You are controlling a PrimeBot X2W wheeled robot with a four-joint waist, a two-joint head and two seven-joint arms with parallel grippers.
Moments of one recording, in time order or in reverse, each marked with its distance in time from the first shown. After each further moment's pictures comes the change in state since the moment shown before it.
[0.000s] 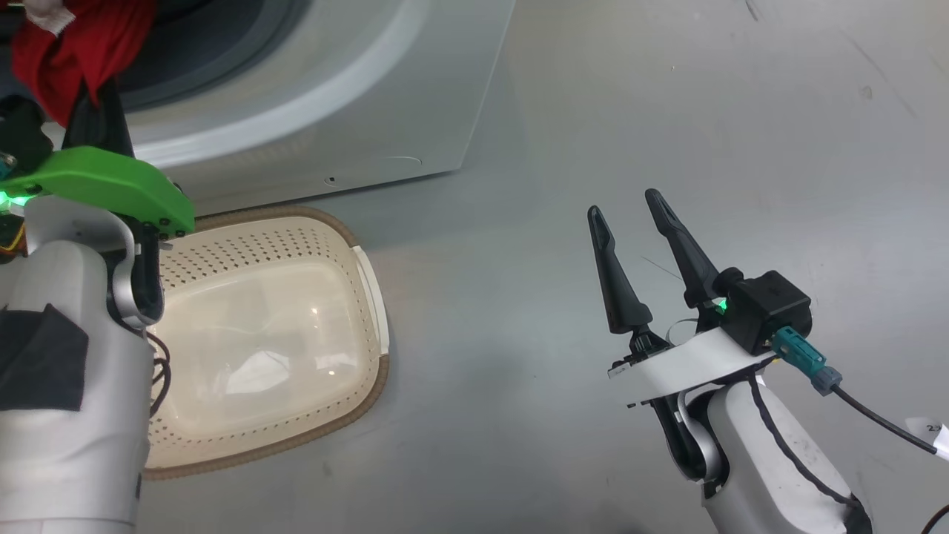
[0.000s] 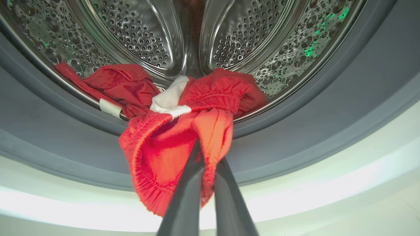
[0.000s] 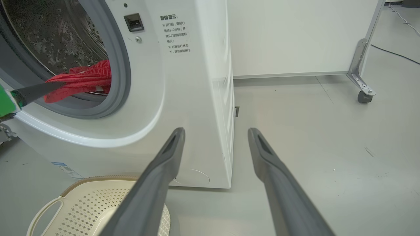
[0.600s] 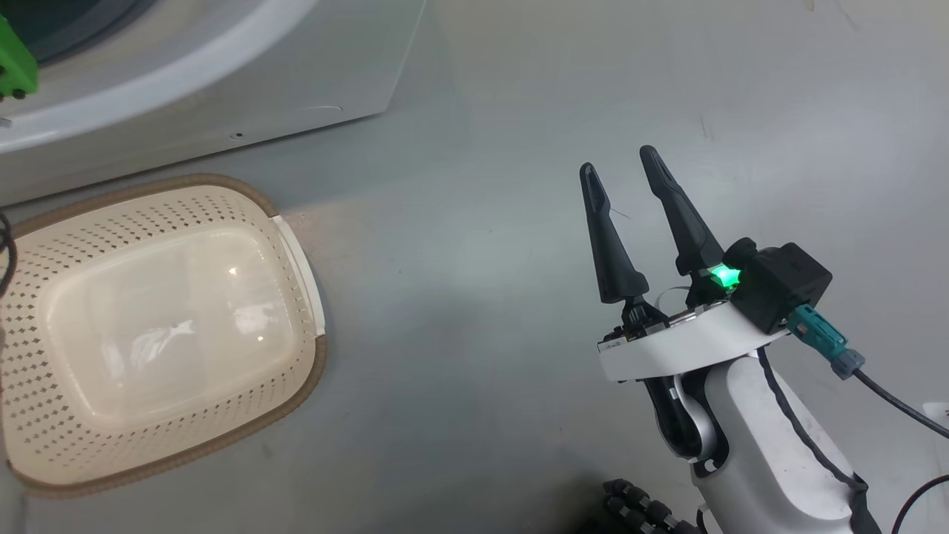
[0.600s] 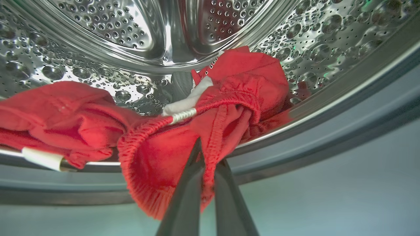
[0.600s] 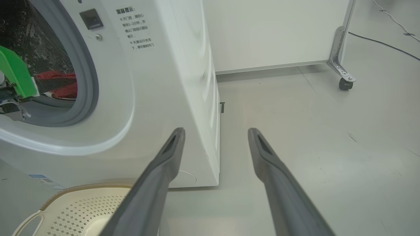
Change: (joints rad) left arm -0.276 0.159 0.000 0.027 0.060 0.033 0.308; right arm -0.040 0.002 0.029 -0.087 0.081 -0.017 0.000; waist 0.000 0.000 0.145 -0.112
